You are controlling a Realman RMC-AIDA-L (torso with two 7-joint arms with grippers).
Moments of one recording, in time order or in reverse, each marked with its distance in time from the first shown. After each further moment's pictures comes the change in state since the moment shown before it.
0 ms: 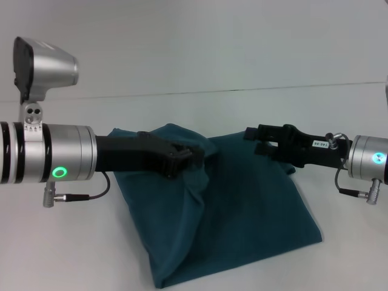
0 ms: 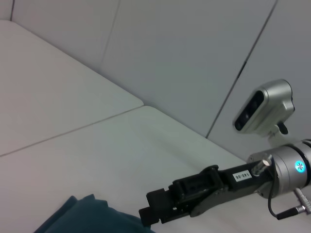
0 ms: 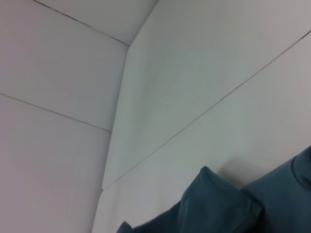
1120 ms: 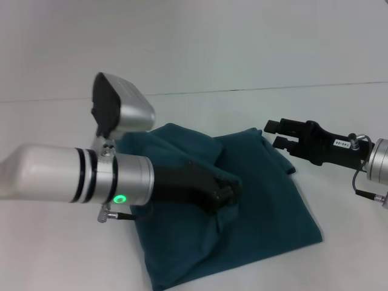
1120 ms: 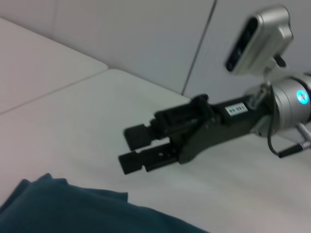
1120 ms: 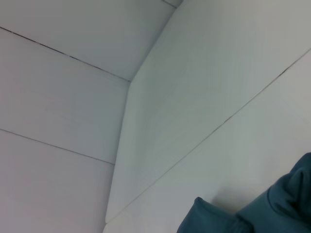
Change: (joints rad) left arm -0.146 0.001 0.170 -0.361 -0.088 -0.196 0.293; right arm -0.067 -0.009 -0.001 -0.004 0.107 -0.003 -0.046
